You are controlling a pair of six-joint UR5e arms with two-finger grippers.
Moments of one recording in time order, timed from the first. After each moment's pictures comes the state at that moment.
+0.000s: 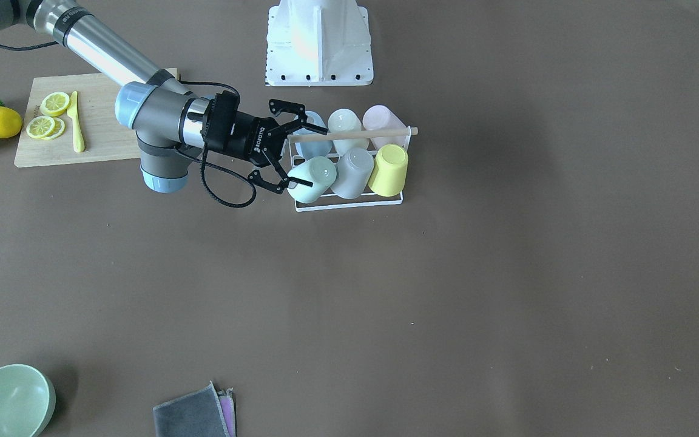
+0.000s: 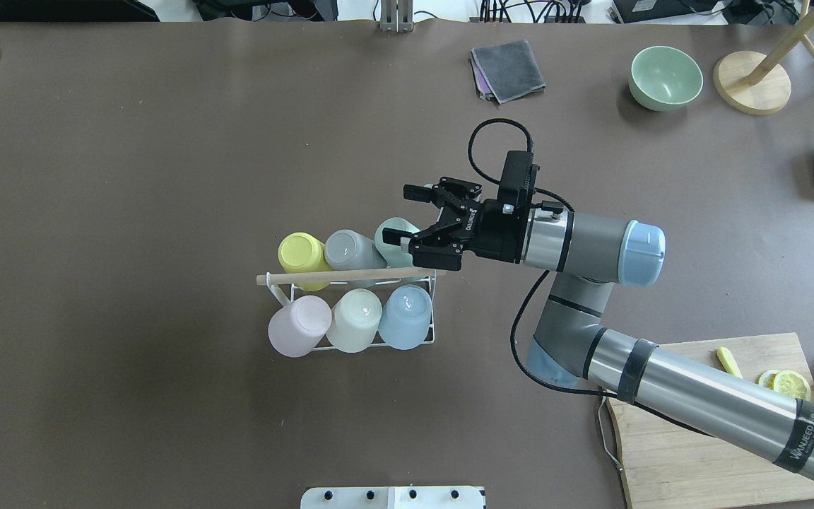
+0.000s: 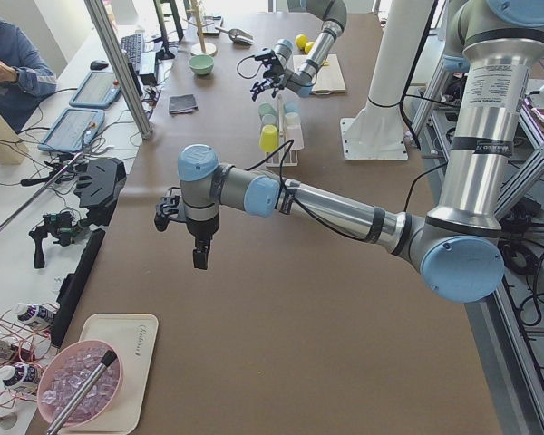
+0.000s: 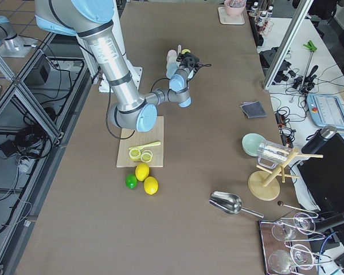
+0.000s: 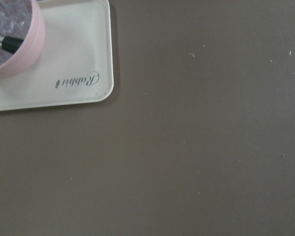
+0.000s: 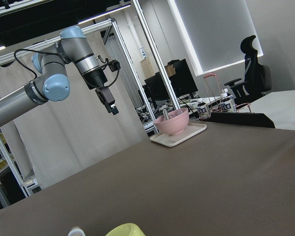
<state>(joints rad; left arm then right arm) -1.46 -1.70 -1.72 -1.50 -2.26 -0.27 0.54 -0.97 1.21 0.38 1.73 0.73</state>
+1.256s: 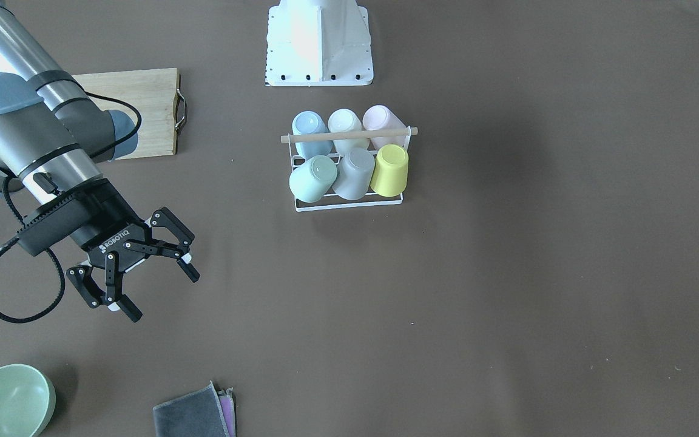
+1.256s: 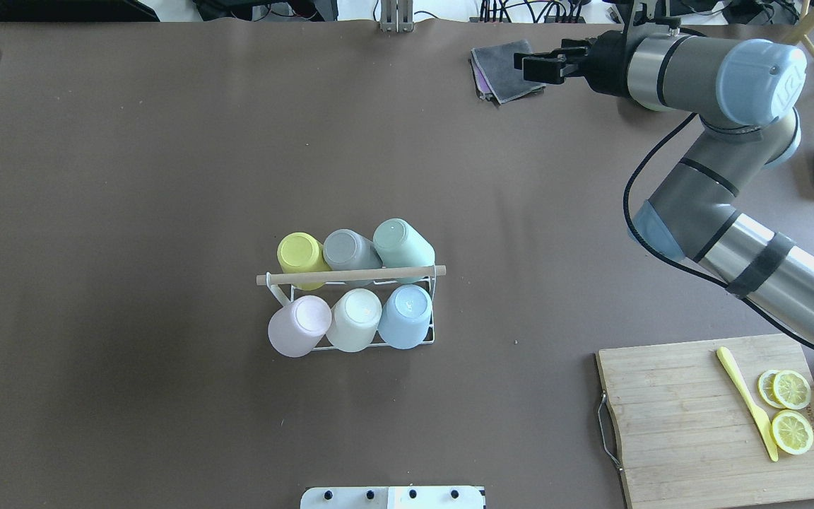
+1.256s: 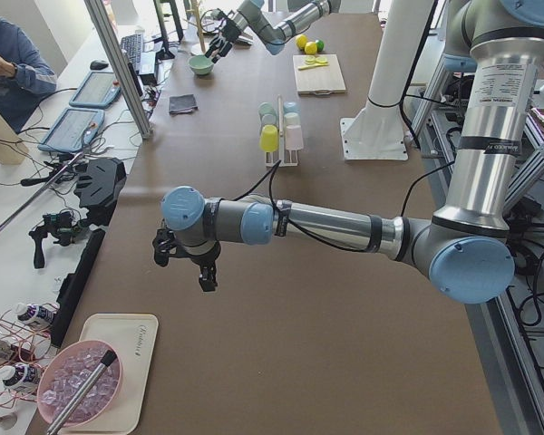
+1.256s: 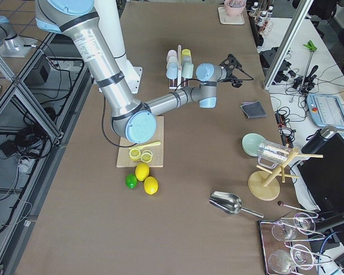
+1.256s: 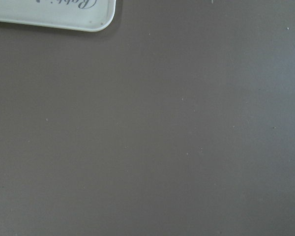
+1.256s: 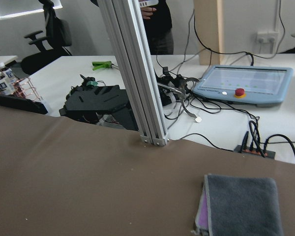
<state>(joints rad) -1.54 -1.70 -1.58 -1.48 -2.46 -0.14 0.89 -1.11 1.54 -0.56 1.74 0.86</state>
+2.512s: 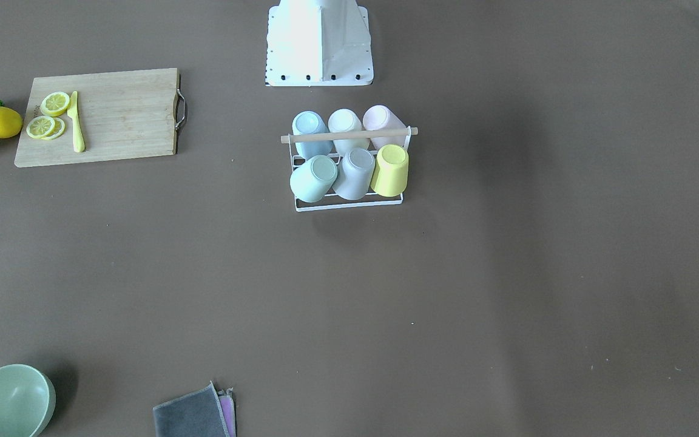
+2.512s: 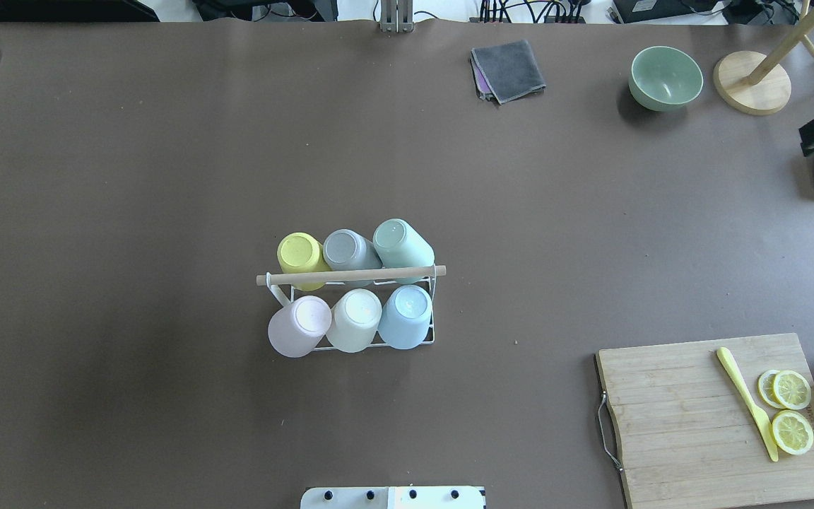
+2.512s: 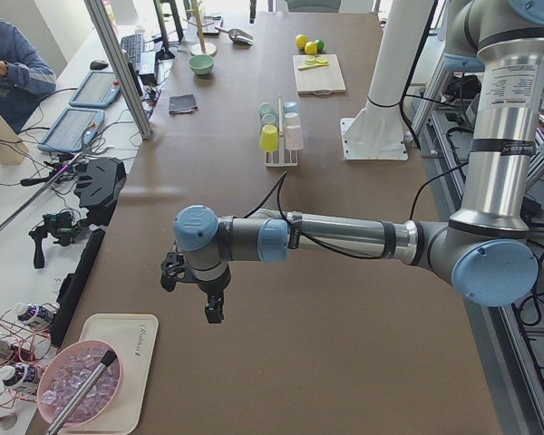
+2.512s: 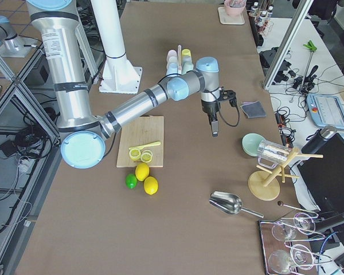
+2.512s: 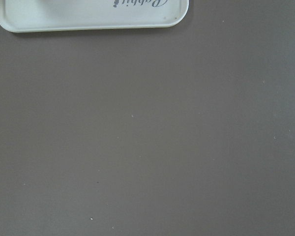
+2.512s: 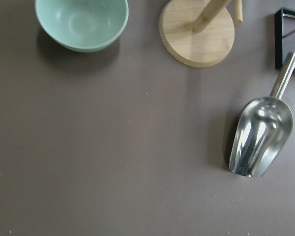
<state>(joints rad) -1.58 -1.64 -1.58 -1.48 -2.34 -0.02 1.29 -1.50 1.94 -1.69 2.11 0.36</state>
